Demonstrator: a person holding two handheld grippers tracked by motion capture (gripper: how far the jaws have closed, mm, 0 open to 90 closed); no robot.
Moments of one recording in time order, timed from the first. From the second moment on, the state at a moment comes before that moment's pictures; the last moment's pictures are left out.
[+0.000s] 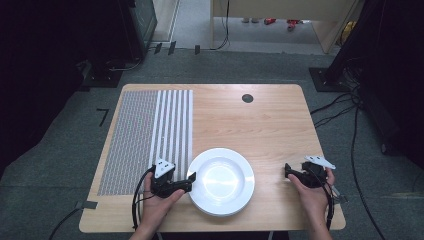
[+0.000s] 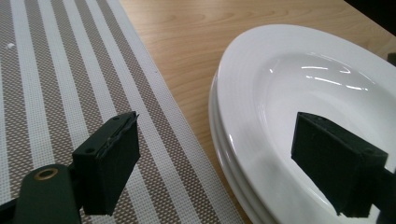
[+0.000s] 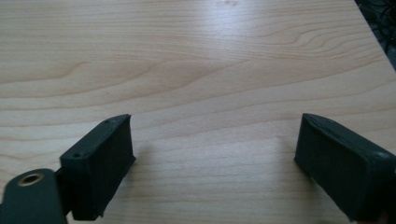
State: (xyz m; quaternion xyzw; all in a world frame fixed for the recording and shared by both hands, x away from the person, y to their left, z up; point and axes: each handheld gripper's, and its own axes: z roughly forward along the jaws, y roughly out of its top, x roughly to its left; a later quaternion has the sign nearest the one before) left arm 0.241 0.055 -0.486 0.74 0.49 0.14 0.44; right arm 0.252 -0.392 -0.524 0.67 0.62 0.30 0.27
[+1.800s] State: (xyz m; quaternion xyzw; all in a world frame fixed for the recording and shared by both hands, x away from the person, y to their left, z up) left arm 0.233 0.043 -0.497 0.75 0.47 0.12 0.45; right arm 0.219 -0.301 -0.493 0.59 0.62 0.52 0.07
